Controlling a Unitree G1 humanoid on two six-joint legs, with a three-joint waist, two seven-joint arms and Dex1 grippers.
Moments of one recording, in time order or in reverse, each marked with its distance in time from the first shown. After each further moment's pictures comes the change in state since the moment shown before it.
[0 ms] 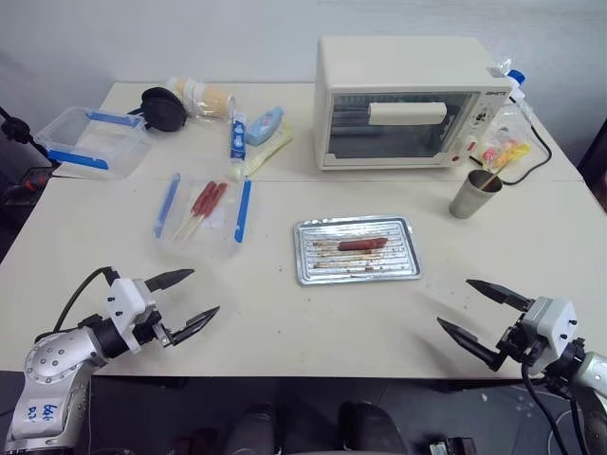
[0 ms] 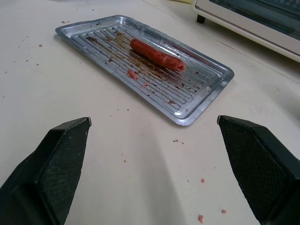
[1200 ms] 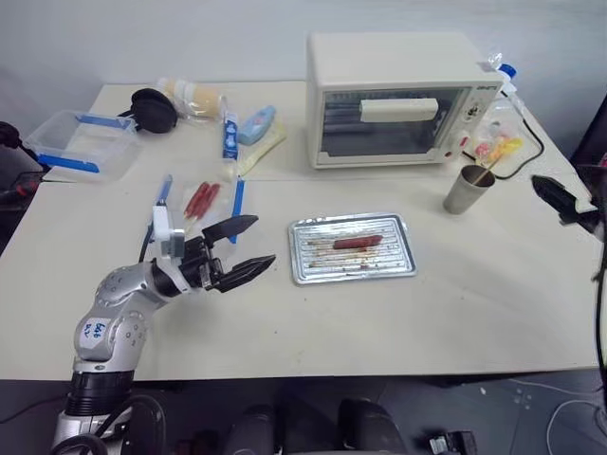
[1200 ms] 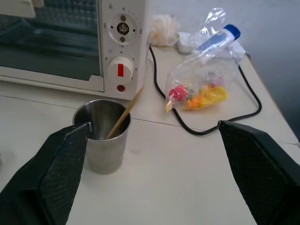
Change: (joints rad) left arm -0.428 -0.149 -0.134 -0.023 -0.288 0.358 -0.073; right arm -0.866 -0.286 0.021 0.546 -0.005 0.668 -0.338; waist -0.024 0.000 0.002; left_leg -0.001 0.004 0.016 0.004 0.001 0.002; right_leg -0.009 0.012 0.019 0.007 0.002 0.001
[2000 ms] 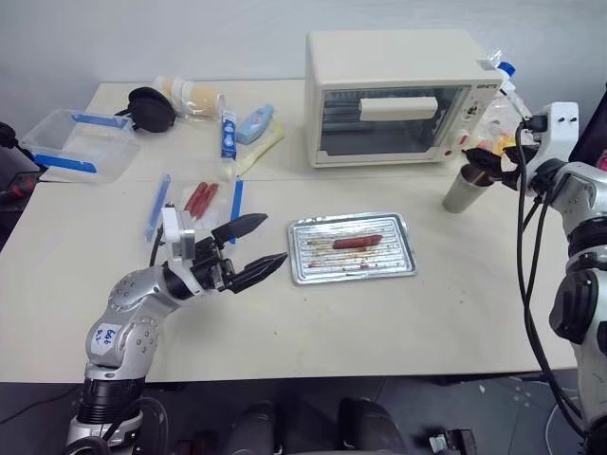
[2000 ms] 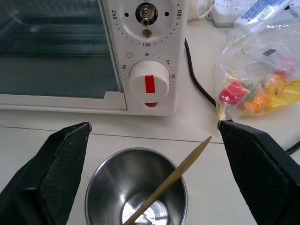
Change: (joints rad) left arm 0.023 -0.049 -0.022 -0.070 -0.003 0.013 0.071; right arm -0.612 0.191 0.164 0.835 -0.271 -0.238 0.021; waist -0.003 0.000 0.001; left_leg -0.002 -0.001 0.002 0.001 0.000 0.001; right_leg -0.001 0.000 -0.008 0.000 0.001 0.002
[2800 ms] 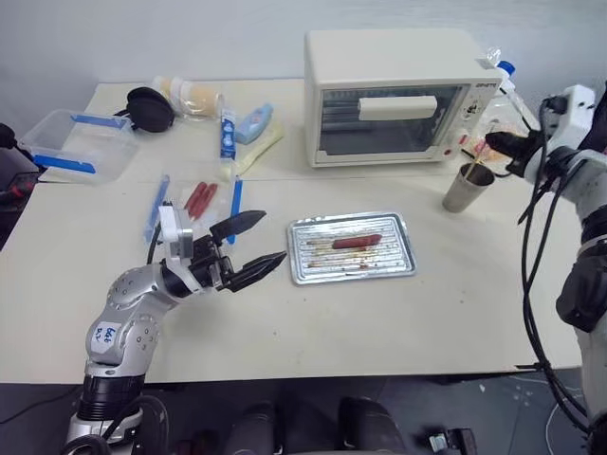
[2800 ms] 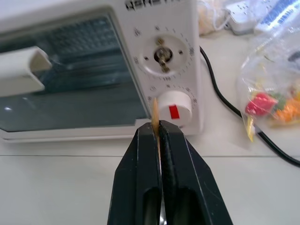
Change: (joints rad) left arm -0.013 0.004 0.002 0.025 0.019 -0.049 -0.019; right arm -0.088 -0.045 -0.108 -0.041 0.039 0.184 0.116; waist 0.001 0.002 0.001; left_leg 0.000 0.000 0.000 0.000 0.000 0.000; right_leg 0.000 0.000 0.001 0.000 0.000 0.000
